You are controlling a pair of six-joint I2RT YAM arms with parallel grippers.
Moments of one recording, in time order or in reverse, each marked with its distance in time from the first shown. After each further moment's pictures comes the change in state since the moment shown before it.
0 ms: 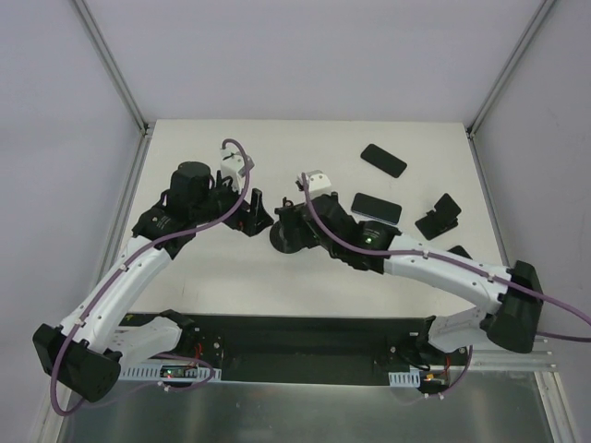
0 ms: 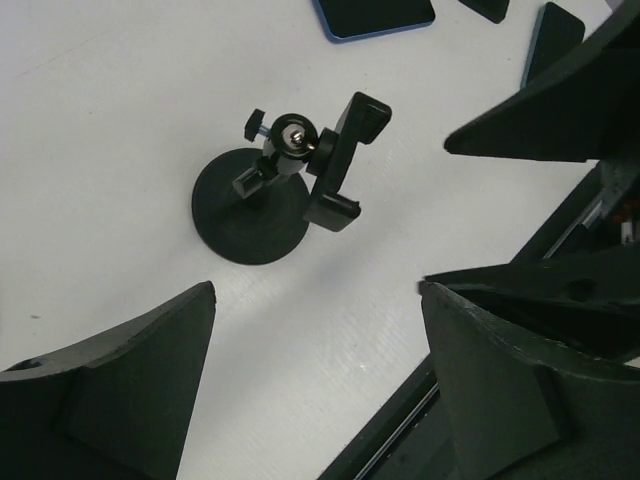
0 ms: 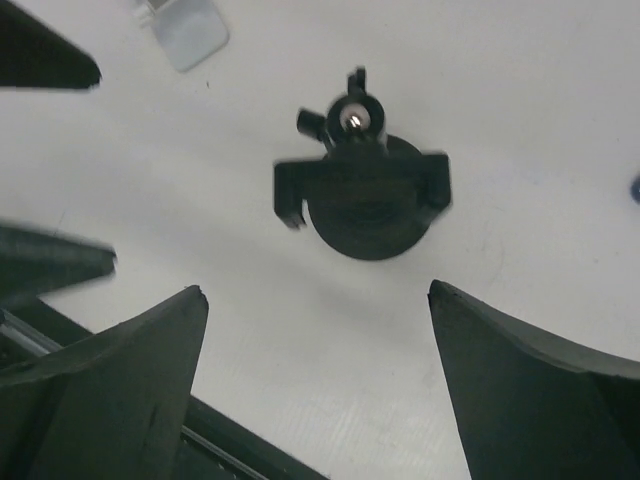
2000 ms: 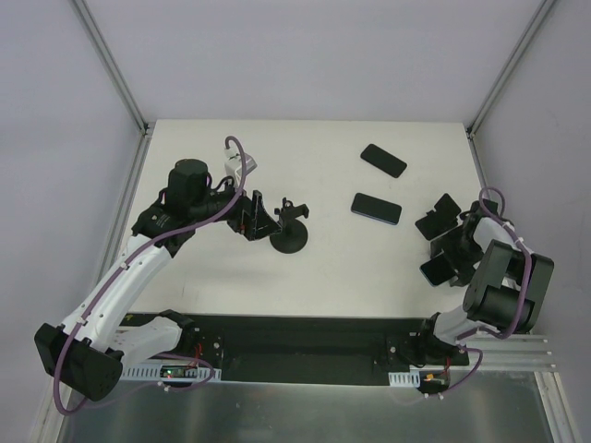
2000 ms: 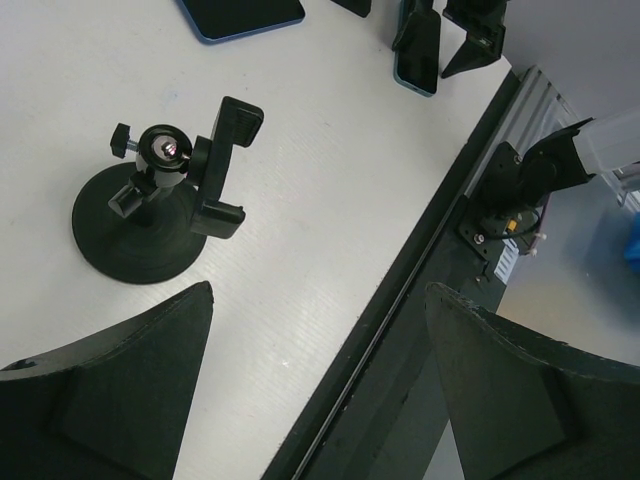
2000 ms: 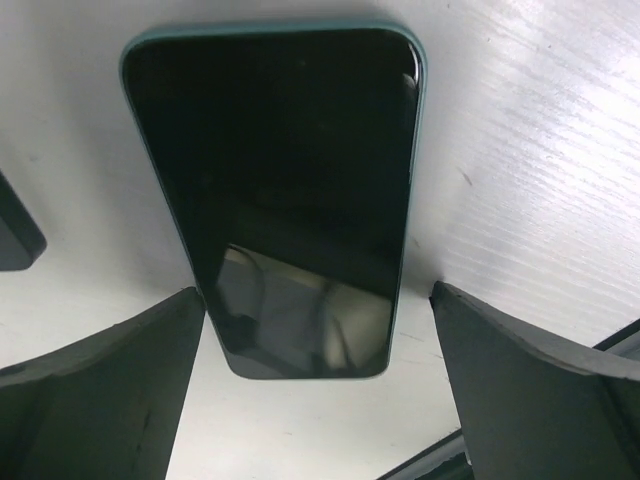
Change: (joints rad) left arm 0.026 0.016 0.001 0.048 0.292 -0.079; right arm -1.459 0.048 -0.418 -0.349 -0.321 0.217
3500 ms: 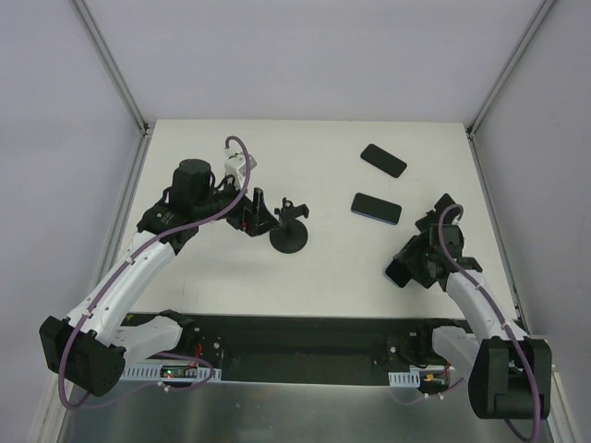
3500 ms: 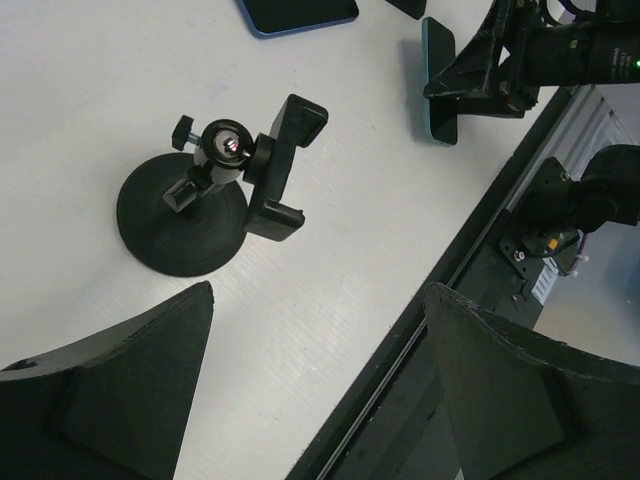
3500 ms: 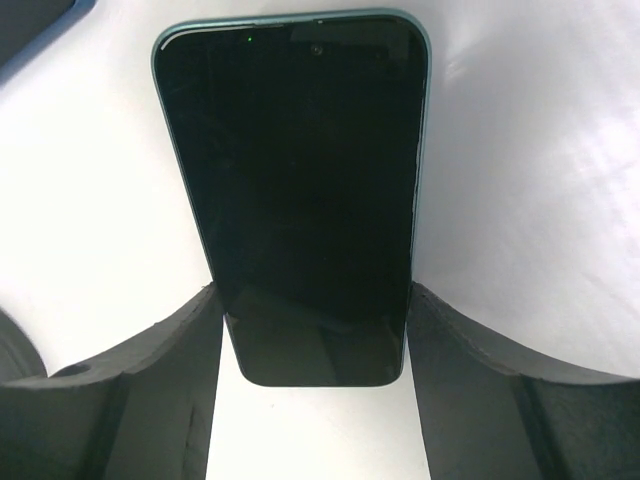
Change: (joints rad) left arm 0.014 0.037 -0.019 0.024 -0.069 0.010; right arm 0.354 -0.497 -0.366 0.266 -0.109 0.103
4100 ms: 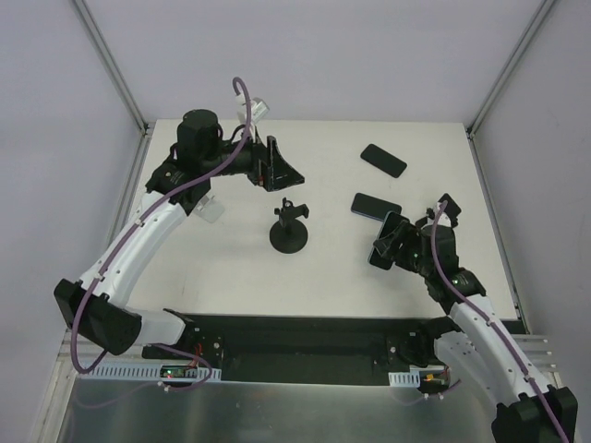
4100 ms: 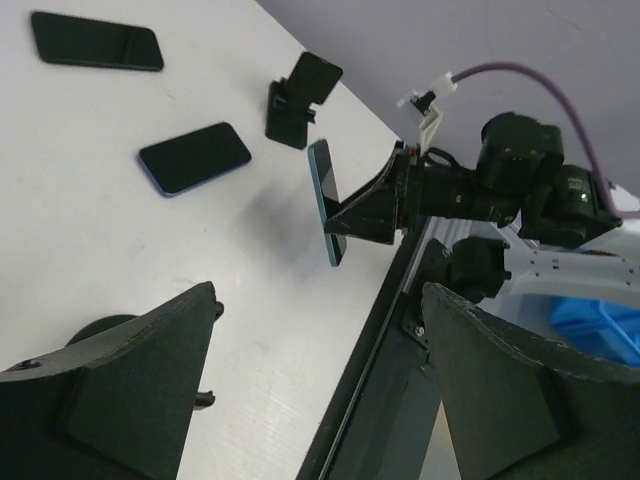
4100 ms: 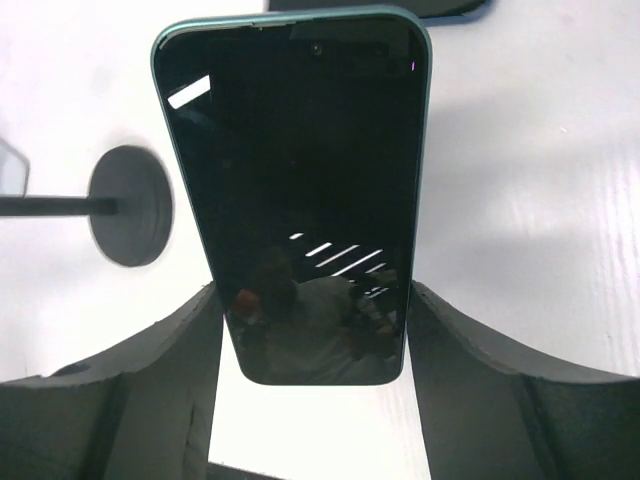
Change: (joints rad) left arm -0.024 0.214 0.383 0.099 0.129 -0.188; right arm 0.283 -0.296 -0.021 0.122 -0.014 -0.113
